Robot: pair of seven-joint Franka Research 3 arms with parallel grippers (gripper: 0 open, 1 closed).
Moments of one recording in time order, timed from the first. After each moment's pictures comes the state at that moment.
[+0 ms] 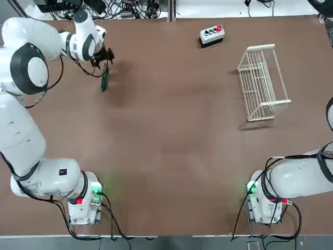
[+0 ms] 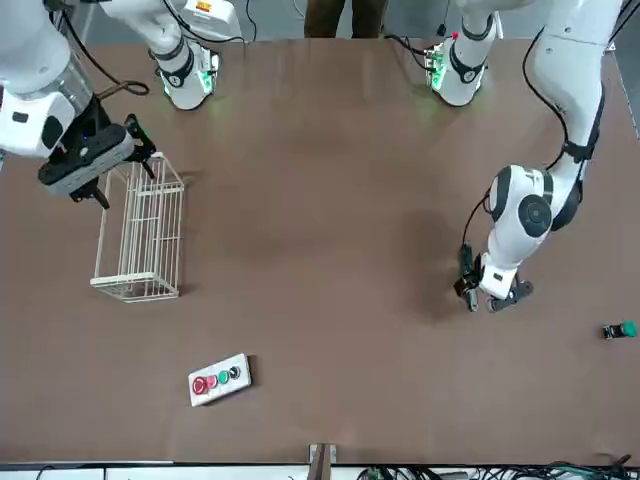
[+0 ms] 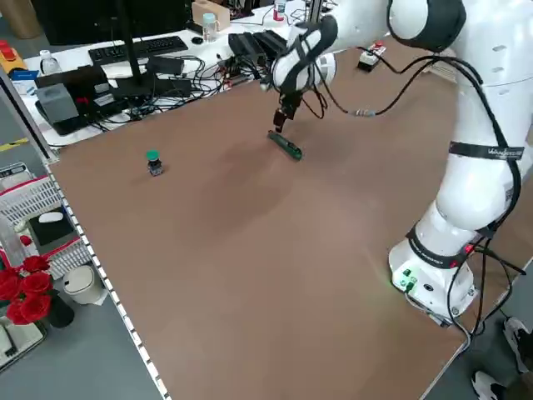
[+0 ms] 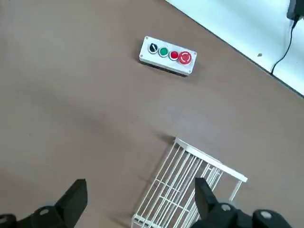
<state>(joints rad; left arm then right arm) 0.07 0.48 -0.18 -2.04 0.21 2.60 -0.60 0.18 0.02 0.09 -1.53 -0.03 1.69 -0.32</state>
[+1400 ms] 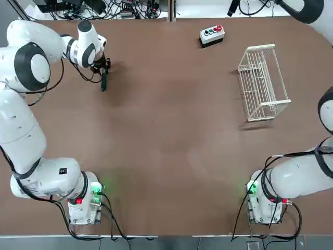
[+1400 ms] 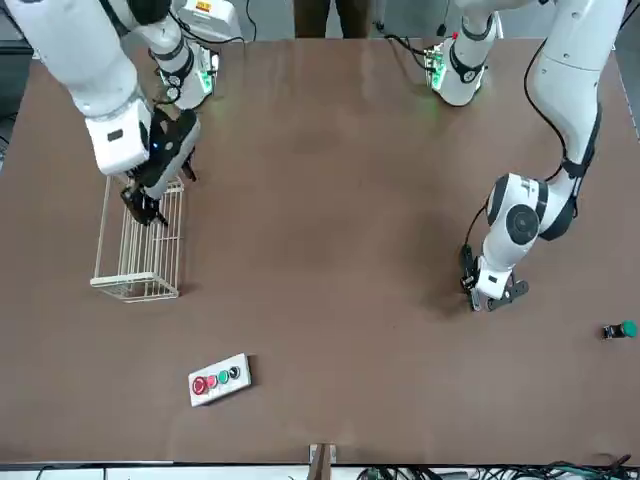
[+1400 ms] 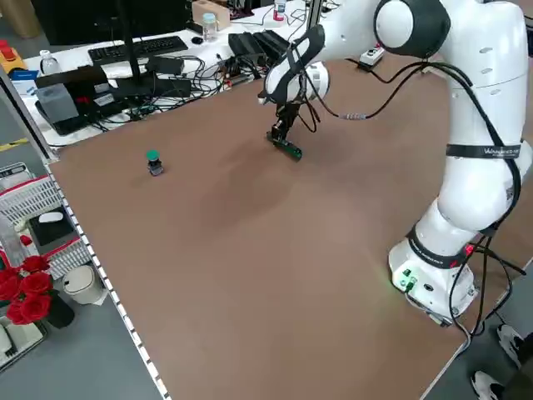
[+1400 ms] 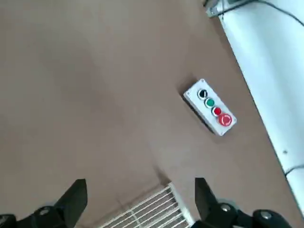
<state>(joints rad) 0.10 0.54 -0.19 -2.04 0.37 2.61 -0.73 0.19 0.10 0.22 -1.53 -0.01 1.82 -0.82</state>
